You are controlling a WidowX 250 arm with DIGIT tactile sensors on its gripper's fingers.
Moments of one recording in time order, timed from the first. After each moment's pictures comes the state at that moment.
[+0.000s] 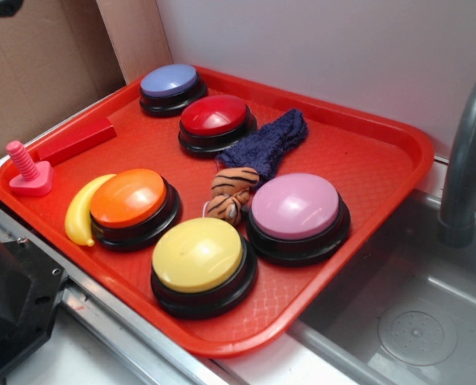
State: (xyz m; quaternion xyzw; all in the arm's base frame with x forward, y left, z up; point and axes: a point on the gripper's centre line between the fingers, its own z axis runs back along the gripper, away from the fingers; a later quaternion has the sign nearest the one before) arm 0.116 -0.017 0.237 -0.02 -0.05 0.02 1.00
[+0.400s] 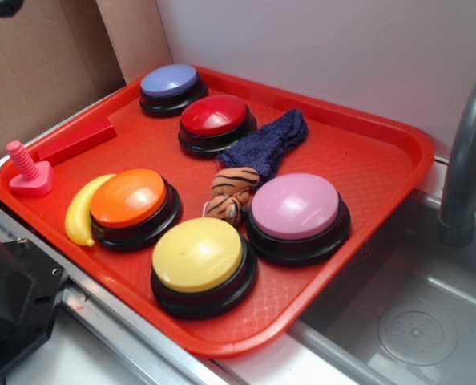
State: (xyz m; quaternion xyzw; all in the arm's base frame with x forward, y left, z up) arm 0.114 -0.017 0.232 -0.02 -0.04 0.02 1.00
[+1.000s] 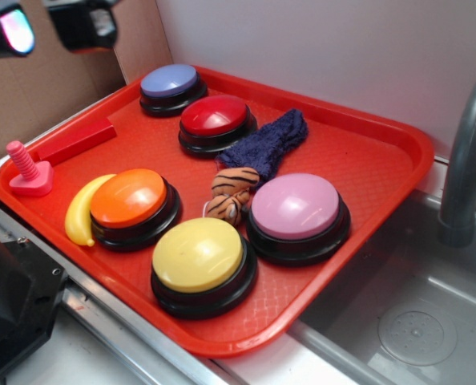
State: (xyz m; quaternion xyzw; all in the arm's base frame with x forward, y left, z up) arm 0.168 -0.026 0.176 -0.06 0.04 0.30 0.95
